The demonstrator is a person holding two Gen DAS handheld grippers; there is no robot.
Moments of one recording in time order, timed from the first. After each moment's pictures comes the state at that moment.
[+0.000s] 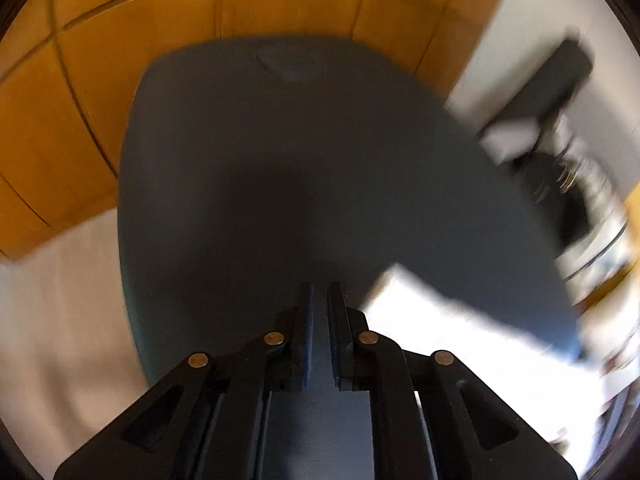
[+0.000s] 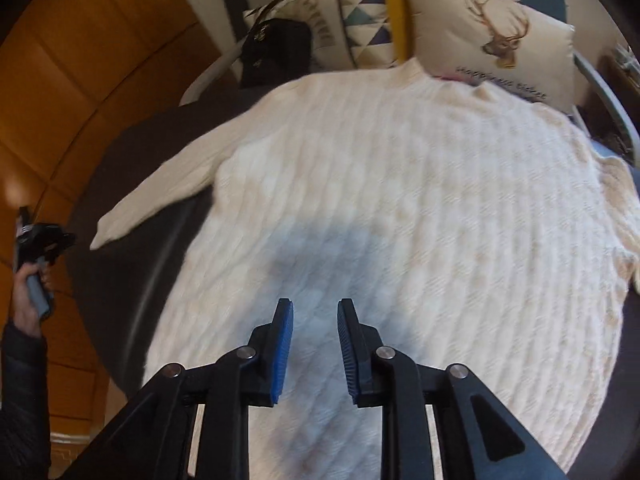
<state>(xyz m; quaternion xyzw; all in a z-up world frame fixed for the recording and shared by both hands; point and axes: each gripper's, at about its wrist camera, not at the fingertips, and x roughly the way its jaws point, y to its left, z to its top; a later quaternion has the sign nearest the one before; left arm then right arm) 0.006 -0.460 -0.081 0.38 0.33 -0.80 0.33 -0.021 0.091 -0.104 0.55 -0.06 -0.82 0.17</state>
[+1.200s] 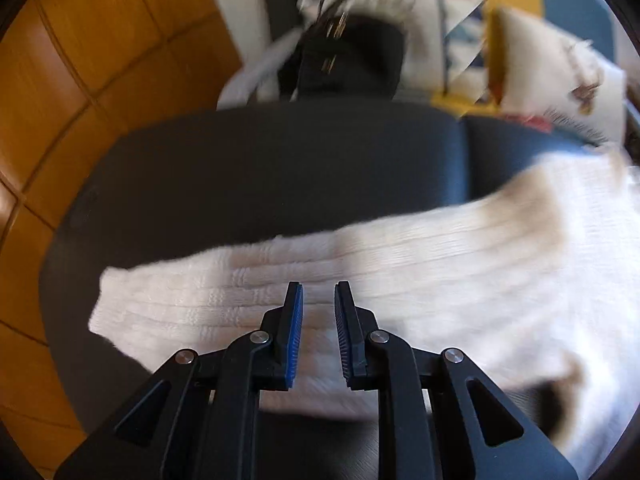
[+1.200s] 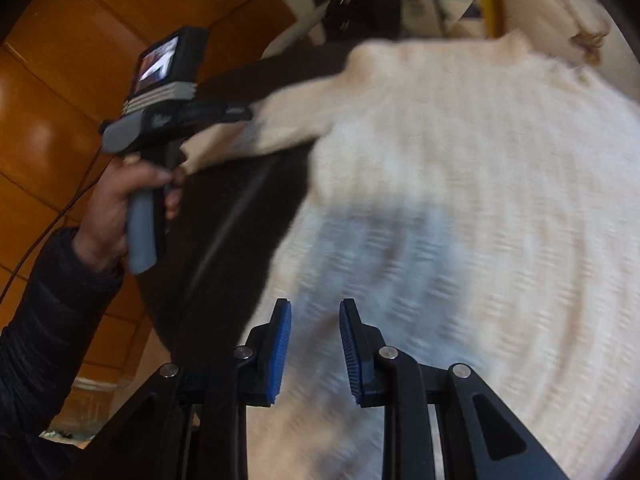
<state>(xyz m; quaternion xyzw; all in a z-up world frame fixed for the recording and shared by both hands) -0.182 -0.186 -0.106 0.50 -0.04 -0.84 0.18 0.000 0.004 -0.144 0.59 -0.07 -0.75 0.31</state>
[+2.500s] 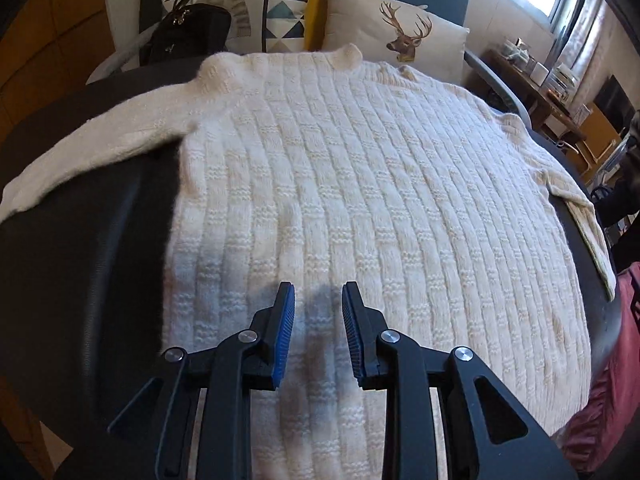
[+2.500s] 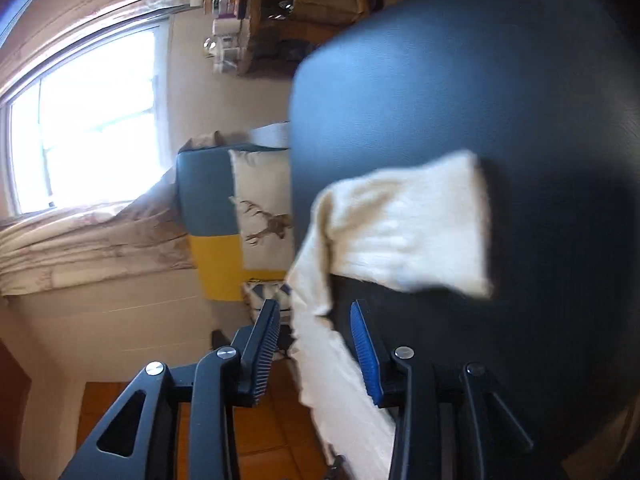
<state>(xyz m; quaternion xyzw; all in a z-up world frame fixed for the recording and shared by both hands) -0.023 0.006 -0.108 0.52 0.03 -0.85 -0.06 0.186 0.593 -0.142 0.25 -0.73 -0.64 -0.02</state>
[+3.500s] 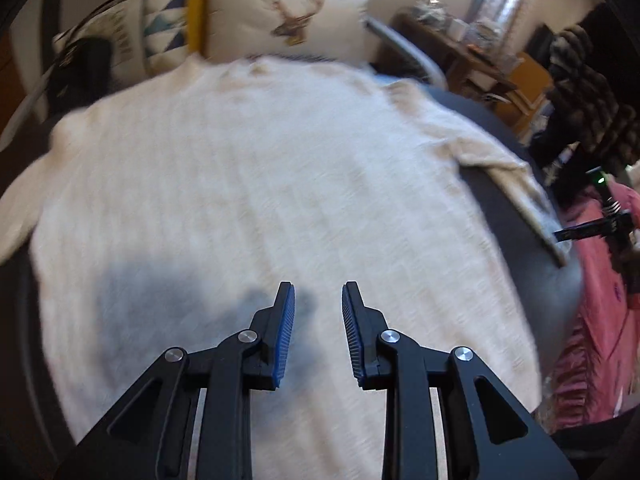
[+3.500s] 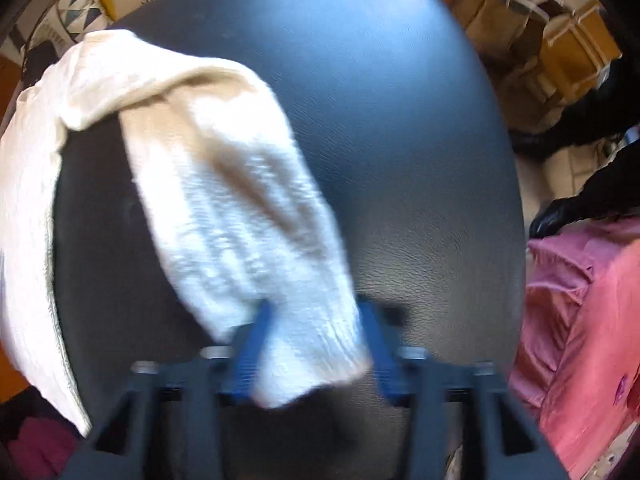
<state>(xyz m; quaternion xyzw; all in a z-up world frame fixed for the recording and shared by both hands) -0.050 0.141 -0.071 0.52 -0.02 -0.83 -0.23 -0.007 0.522 -0.109 0.69 -0.06 -0.72 -0.08</state>
